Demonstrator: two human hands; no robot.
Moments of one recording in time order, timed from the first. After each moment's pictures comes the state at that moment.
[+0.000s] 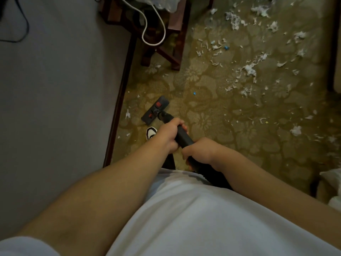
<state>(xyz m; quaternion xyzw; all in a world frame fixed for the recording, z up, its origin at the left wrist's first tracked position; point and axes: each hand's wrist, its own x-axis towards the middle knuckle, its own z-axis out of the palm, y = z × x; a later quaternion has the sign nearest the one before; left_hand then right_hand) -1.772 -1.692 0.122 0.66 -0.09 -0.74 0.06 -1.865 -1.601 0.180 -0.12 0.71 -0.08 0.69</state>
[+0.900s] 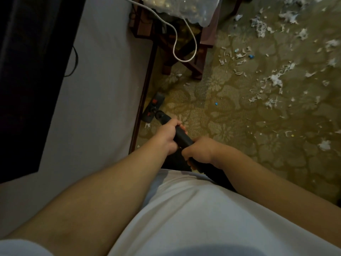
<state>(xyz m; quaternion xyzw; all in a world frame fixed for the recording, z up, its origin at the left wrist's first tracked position) -1.690 -1.845 0.125 0.67 -0.05 -0.74 0.08 -1.796 -1.759 0.173 -0.17 0.68 -0.06 0.71</state>
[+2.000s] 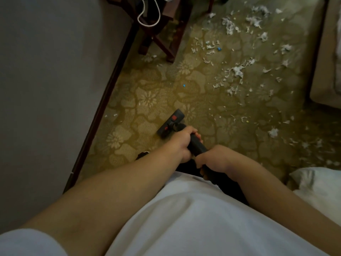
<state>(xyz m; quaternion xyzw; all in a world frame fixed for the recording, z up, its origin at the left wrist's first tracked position) -1.838 -1.471 0.156 0.62 -0.01 -0.78 0.08 -1.937 -1.400 0.225 -0.15 0.72 0.02 0.67</state>
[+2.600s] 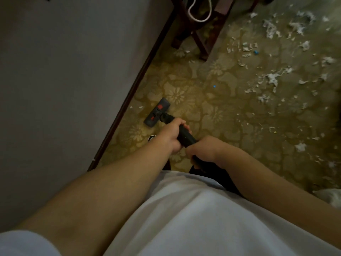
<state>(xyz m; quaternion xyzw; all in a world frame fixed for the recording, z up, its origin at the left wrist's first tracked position) -1.646 -1.576 0.132 0.64 0.03 -0.75 0.17 -1.760 -1.518 0.203 -0.23 0.71 0.03 0.66</state>
